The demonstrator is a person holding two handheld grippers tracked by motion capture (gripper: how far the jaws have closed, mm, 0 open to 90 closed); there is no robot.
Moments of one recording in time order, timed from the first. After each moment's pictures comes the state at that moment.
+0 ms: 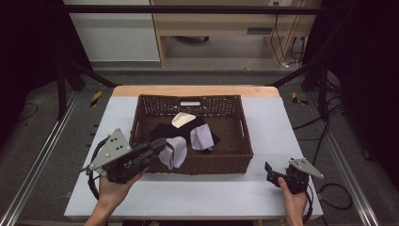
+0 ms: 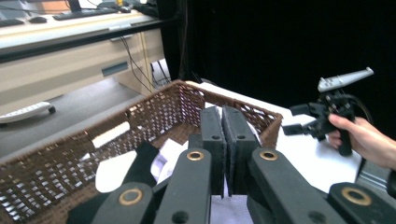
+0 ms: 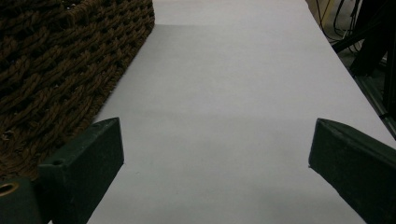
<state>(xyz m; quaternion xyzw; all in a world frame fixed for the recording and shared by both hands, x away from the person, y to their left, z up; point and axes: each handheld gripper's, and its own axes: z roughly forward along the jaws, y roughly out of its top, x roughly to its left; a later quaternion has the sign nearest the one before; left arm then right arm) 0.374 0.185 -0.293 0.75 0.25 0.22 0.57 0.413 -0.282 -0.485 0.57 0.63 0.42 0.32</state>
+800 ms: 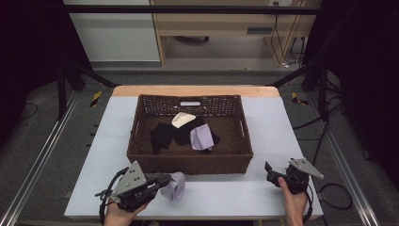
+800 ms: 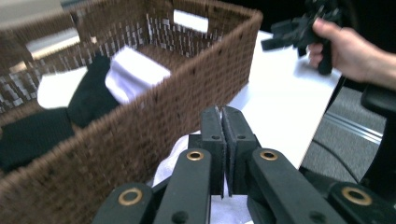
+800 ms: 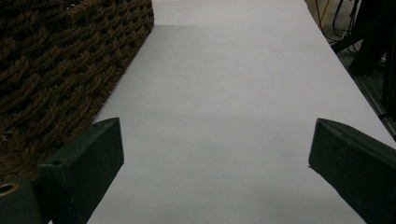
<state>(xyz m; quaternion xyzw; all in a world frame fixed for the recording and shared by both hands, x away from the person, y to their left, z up) 0.356 0.181 -0.380 0.81 0.27 0.15 0.49 0.413 -0.282 -0.485 0.57 0.63 0.42 0.32</state>
